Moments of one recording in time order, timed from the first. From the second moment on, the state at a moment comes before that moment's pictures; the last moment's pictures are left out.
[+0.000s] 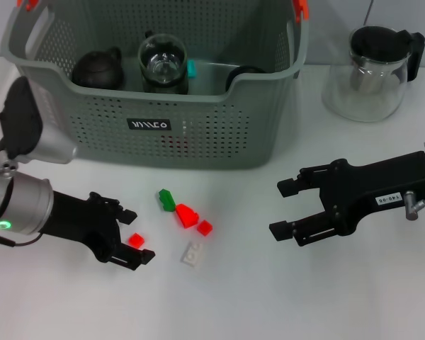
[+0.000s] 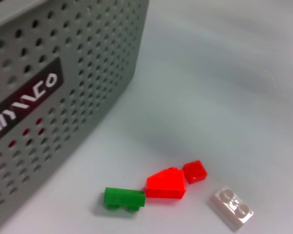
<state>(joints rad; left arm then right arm) -0.44 -2.17 1.00 1.16 2.46 1.52 -1.78 0.58 2.10 -1.02 -1.01 -2.08 -1.67 1.78</state>
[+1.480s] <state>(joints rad) -0.54 -2.17 1.18 1.01 2.45 1.18 -1.76 0.57 2.08 -1.01 -0.99 -2.09 -1.66 1.77</state>
